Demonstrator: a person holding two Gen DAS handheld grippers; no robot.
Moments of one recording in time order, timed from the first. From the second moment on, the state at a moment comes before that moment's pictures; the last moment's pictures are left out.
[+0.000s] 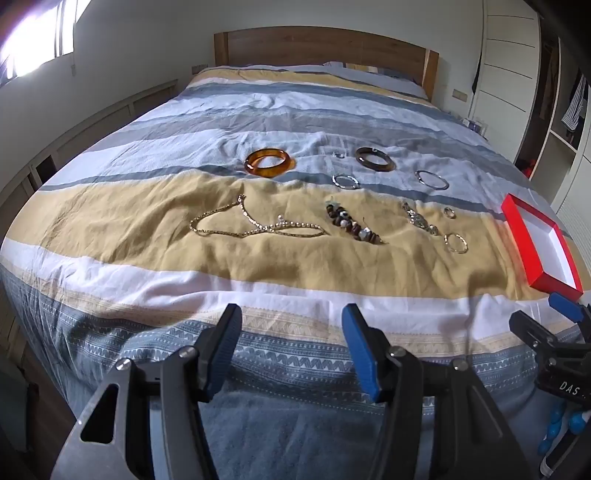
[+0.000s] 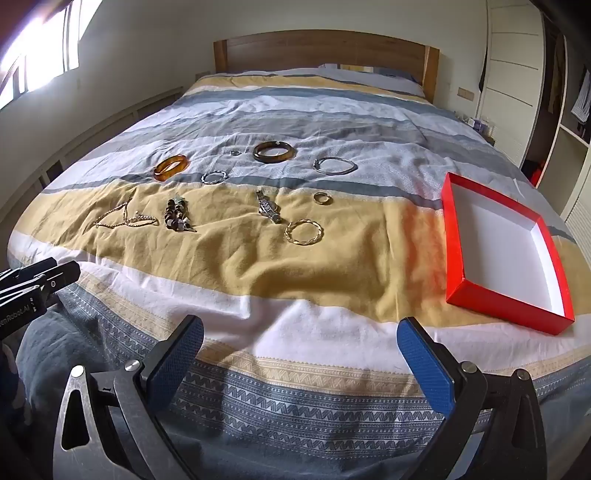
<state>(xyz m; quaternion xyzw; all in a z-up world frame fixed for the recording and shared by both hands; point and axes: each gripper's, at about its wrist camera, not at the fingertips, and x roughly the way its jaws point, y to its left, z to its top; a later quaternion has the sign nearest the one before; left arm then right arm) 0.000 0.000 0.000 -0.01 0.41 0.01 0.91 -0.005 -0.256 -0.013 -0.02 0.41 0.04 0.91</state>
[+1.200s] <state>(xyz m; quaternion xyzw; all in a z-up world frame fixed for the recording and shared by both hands) -0.003 0.006 -0.001 -0.04 0.42 0.01 0.91 -0.008 -0.248 -0.013 -0.01 0.42 0.08 0.90</state>
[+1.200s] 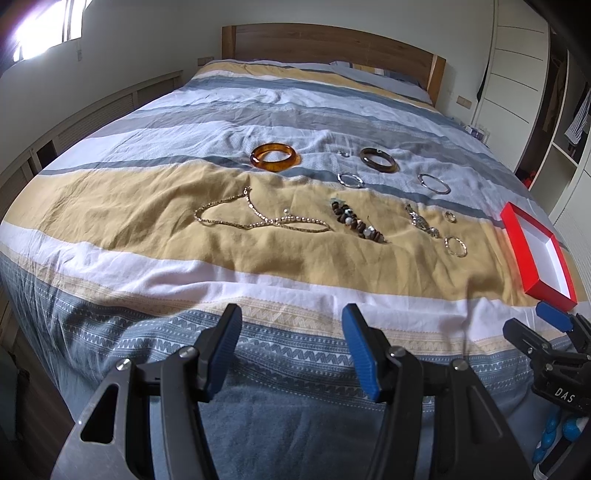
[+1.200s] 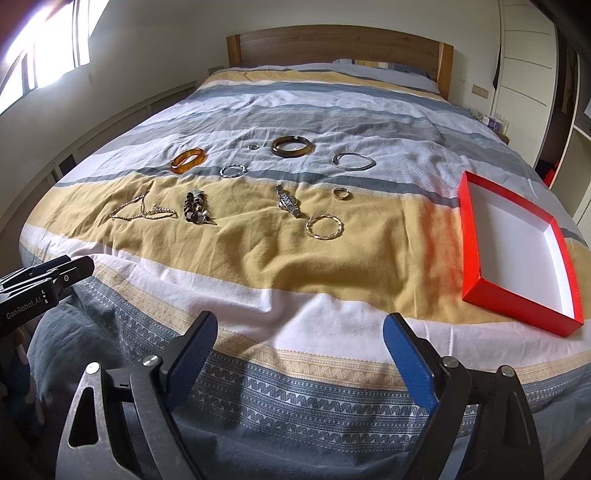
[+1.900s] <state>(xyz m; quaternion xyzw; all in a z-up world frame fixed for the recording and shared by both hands) 0.000 0.005 0.003 -0.04 0.44 0.00 0.90 0.007 -0.258 -0.014 0.00 0.42 0.08 0.90</state>
